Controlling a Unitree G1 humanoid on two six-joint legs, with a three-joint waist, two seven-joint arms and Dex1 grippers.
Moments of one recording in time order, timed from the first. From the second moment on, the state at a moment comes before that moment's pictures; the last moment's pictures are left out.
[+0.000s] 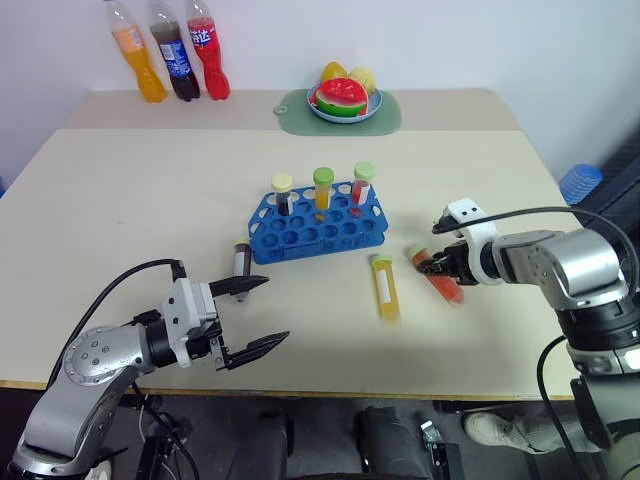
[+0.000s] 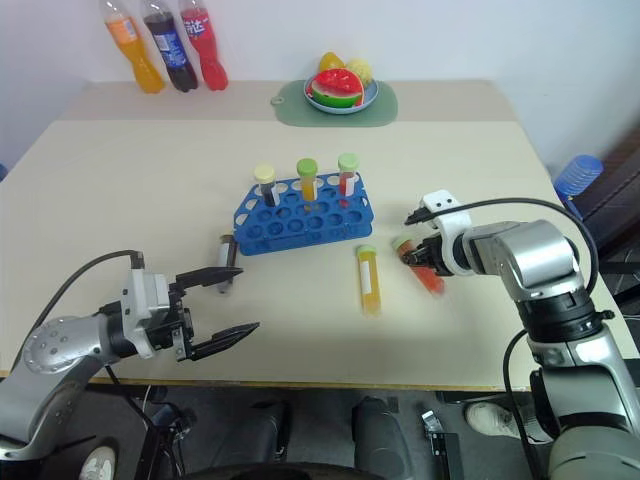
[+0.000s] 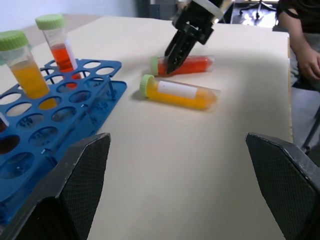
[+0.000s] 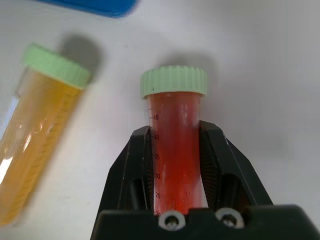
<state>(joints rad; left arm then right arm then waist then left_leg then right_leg) 0.16 0.69 0.13 -0.55 -0.51 0.21 -0.93 -0.57 -0.70 0.04 -0.09 0.43 1.19 0.57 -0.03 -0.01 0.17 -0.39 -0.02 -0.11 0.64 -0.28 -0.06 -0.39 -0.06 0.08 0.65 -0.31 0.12</state>
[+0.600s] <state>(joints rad) 0.24 0.58 0.20 -0.52 -0.51 0.22 -0.79 -0.36 -0.28 -0.17 -0.20 0.56 0.36 0.69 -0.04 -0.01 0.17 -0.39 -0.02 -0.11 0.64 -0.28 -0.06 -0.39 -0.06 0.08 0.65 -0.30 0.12</state>
